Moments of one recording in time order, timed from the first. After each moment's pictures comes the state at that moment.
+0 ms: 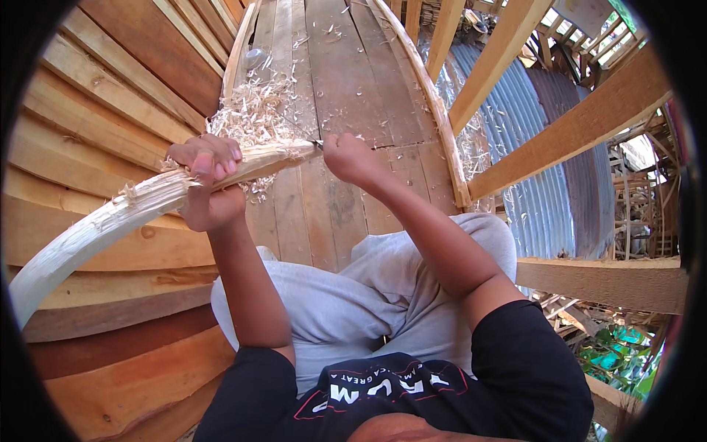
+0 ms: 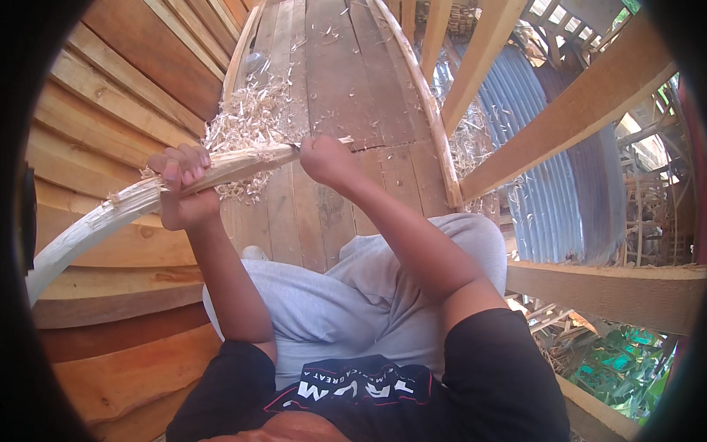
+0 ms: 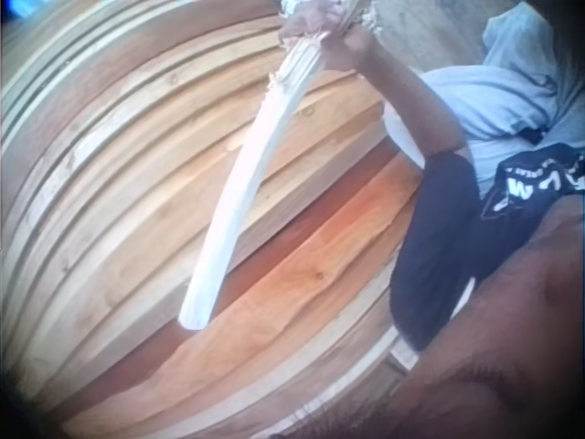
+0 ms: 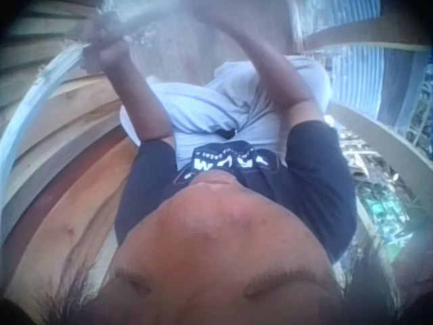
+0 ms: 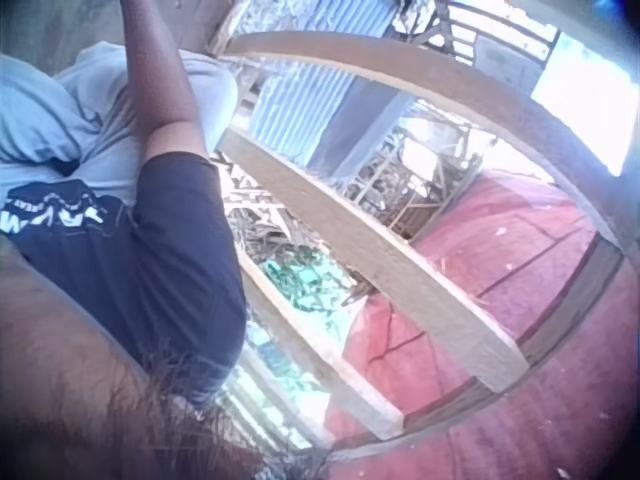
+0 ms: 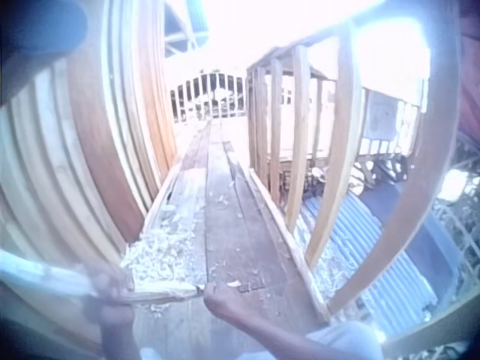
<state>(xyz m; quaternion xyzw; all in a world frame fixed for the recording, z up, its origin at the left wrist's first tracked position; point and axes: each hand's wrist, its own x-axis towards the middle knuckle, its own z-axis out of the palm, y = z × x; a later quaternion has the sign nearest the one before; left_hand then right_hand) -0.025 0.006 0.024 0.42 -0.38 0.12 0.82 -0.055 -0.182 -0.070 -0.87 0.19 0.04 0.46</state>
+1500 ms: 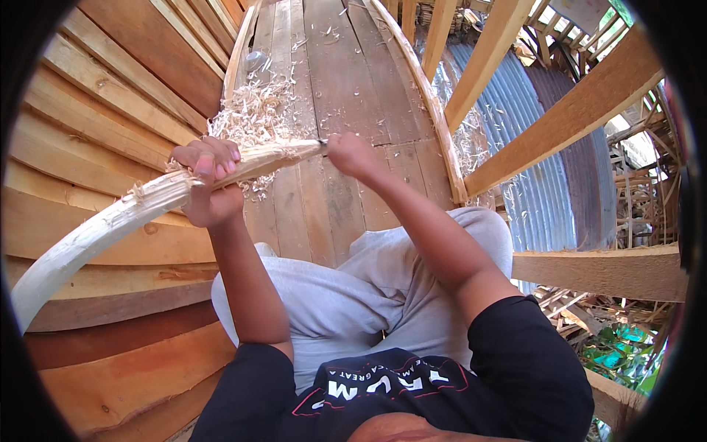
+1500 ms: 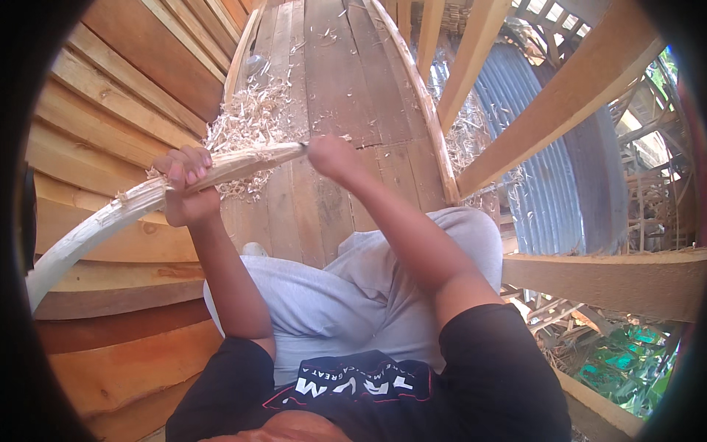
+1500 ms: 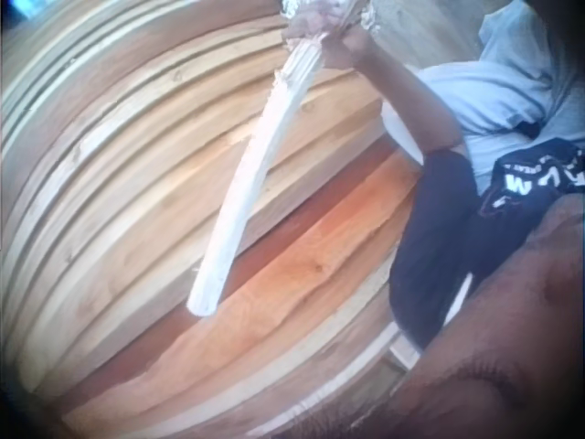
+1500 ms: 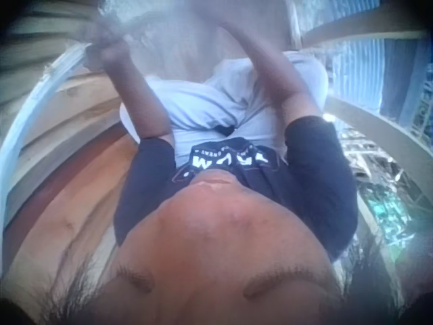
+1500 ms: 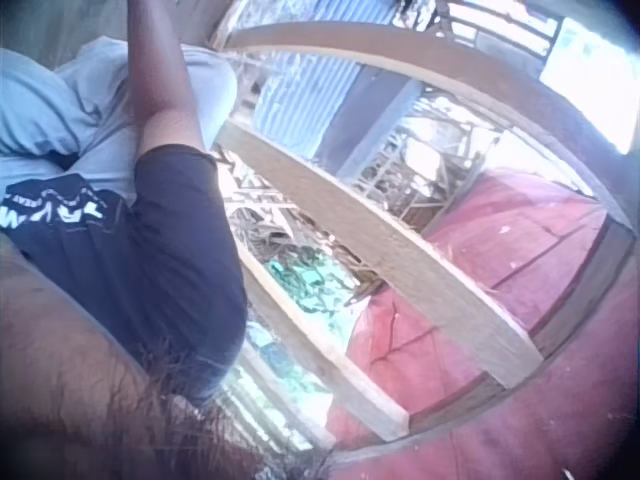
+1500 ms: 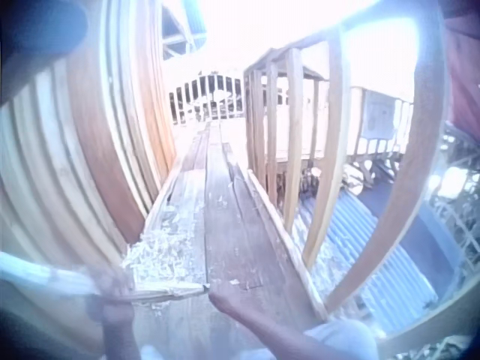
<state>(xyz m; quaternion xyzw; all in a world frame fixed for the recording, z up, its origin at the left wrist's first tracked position) -0.033 0.003 0.023 0.42 -0.38 0.11 0.82 -0.062 -0.200 -0.072 -0.91 0.13 0.09 0.38</state>
